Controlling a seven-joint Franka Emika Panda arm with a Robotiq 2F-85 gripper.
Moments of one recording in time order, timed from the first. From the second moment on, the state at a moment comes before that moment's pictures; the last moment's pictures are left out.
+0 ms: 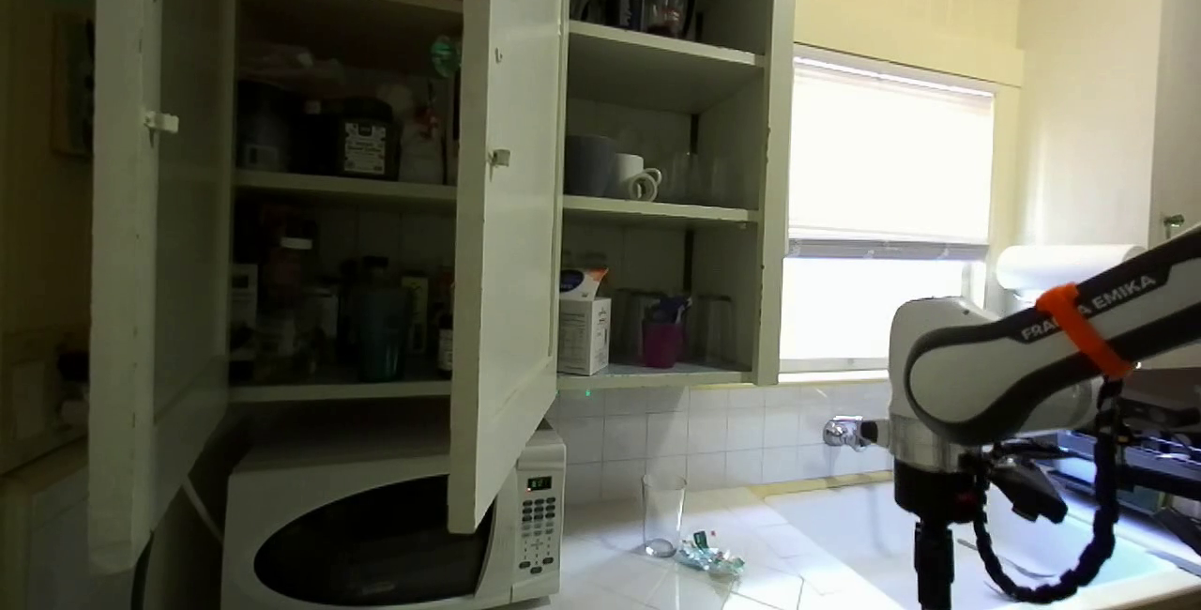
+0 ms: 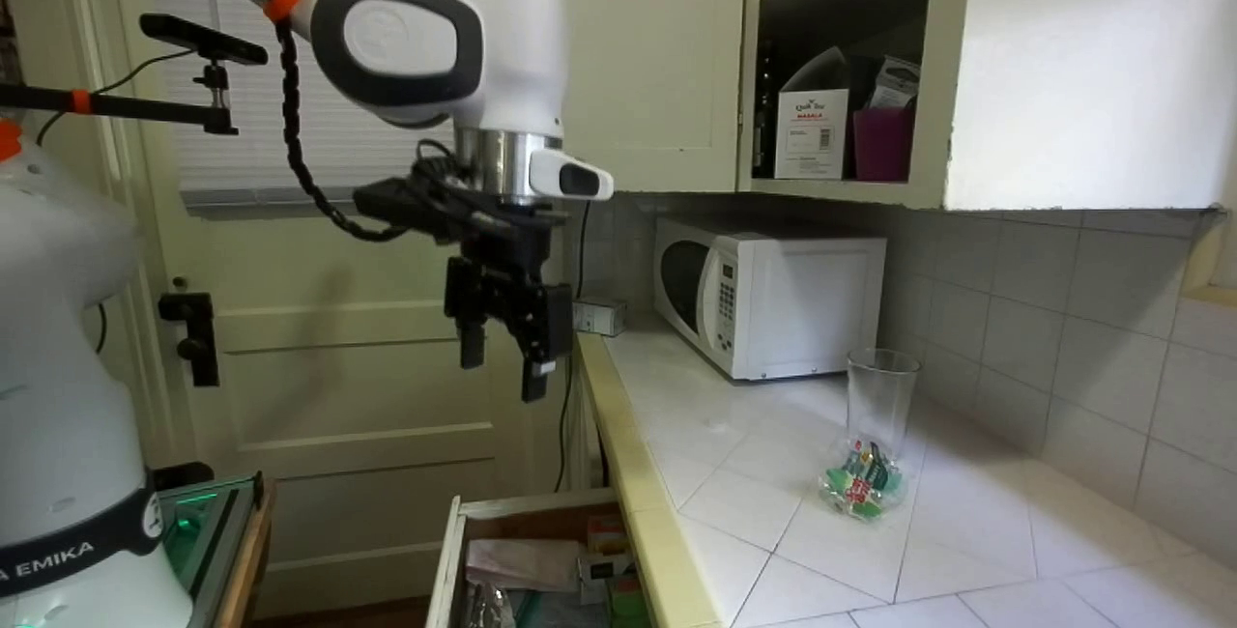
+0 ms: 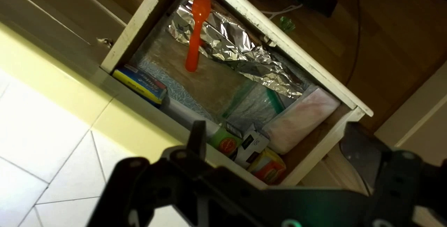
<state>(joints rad) -0.02 -0.53 -0.25 -2.72 -0.13 2.15 -0.58</state>
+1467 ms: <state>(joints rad) -0.13 0.18 -0.18 -2.69 -0.02 2.55 -0.39</state>
